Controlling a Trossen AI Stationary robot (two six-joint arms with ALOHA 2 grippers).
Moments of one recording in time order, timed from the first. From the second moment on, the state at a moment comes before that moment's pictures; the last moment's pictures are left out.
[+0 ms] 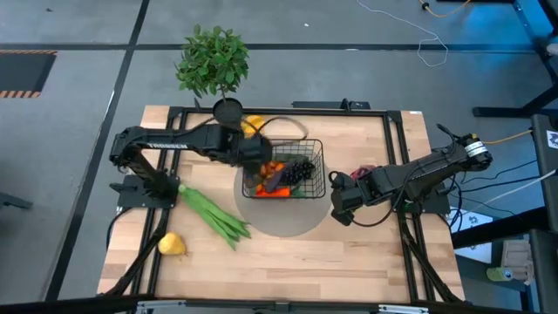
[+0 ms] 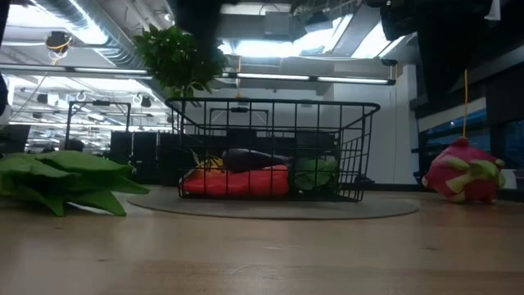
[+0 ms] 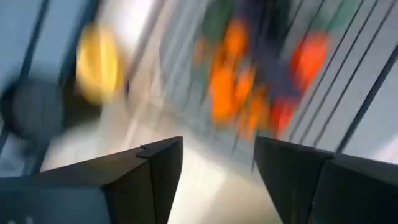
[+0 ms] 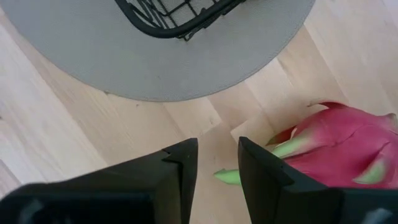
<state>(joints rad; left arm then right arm) -0.01 1.63 1.67 -1.26 -0.36 -0.38 0.33 1.41 1.14 -1.15 0.22 0.91</state>
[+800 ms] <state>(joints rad) -0.70 1.62 1.39 -1.50 0.03 -0.91 0.33 1.41 1.14 -1.11 0.22 0.94</state>
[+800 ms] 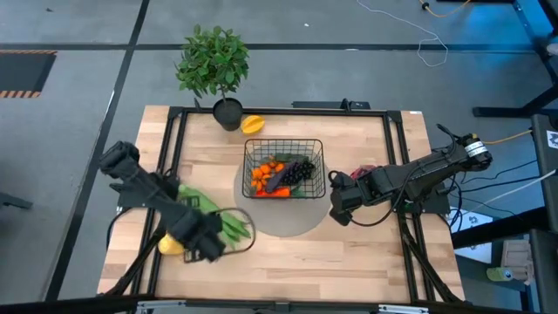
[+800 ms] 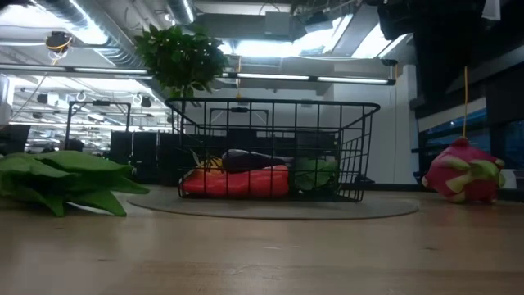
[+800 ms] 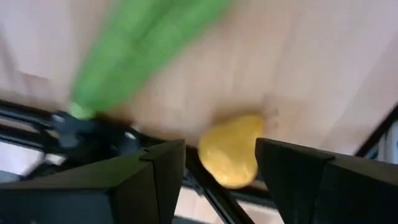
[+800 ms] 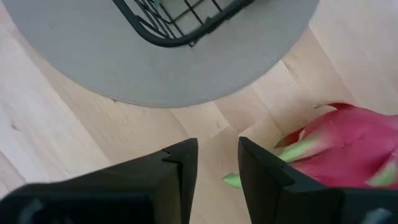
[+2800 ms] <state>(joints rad) -0.97 1.62 0.88 -0.73 0.07 -0.96 0.33 1.41 1.14 -1.04 0.22 0.94</state>
